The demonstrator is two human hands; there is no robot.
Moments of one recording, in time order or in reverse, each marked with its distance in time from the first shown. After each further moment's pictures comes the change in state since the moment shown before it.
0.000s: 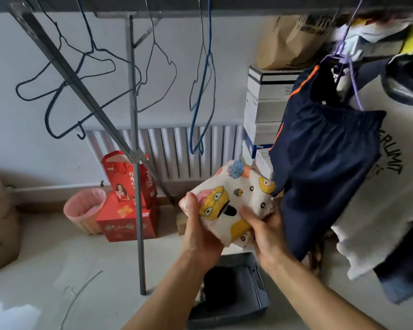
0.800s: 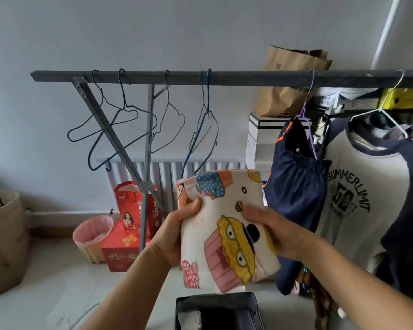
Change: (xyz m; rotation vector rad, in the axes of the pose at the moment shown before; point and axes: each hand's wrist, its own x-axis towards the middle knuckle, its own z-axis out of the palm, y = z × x) left_hand -0.062 0.076 0.053 0.274 -0.375 -0.049; right_hand -0.022 -0.150 -0.003 -0.282 -0.830 0.270
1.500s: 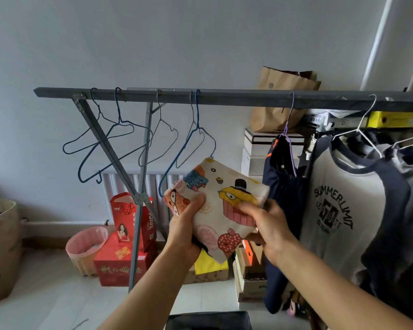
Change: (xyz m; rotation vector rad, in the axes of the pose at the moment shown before) left_hand 0.046 -0.017 0.054 -0.175 0.478 0.285; right_hand -0.007 -0.029 0.006 0.053 0.729 -0.177
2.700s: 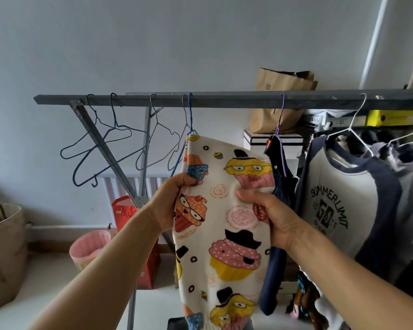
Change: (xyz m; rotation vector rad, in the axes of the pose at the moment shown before) left_hand 0.006 0.065 0.035 0.406 -0.325 -0.184; right_hand 0.009 -0.035 -0.029 0.238 -0.675 0.176
